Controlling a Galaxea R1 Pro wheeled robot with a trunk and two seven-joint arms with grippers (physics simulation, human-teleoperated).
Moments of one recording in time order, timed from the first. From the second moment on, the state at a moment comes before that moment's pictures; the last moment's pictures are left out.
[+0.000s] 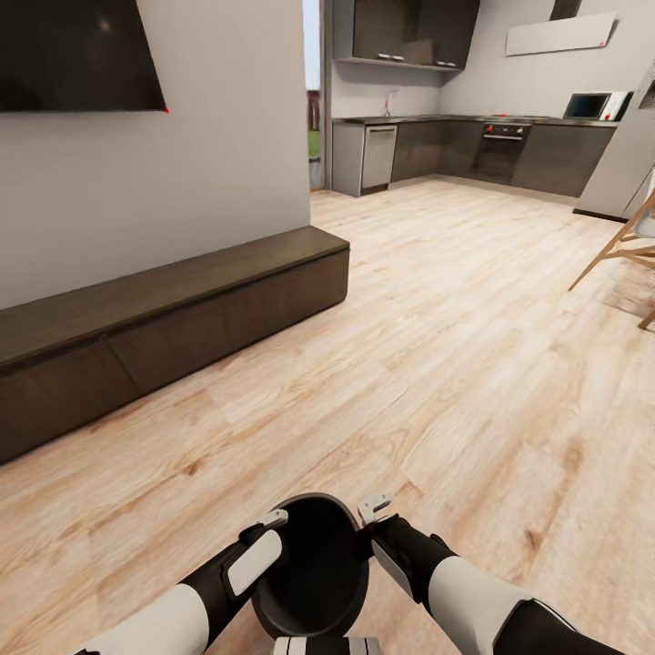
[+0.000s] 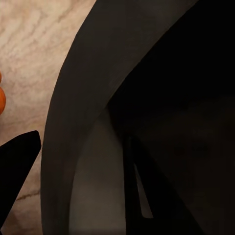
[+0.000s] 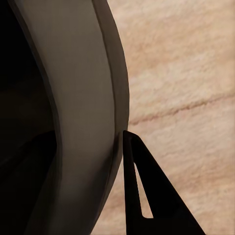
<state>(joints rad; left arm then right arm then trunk) -0.65 -0.09 -0.72 -0.51 1.23 0.28 0.72 -0.76 0.16 0.64 -0.24 -0.30 0.37 -0.04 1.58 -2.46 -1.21</state>
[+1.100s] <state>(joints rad) -0.65 -0.08 -0.72 -0.50 1.23 0.29 0.73 -0.76 0.16 0.64 -0.24 -0.29 0.37 -0.04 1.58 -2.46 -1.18</state>
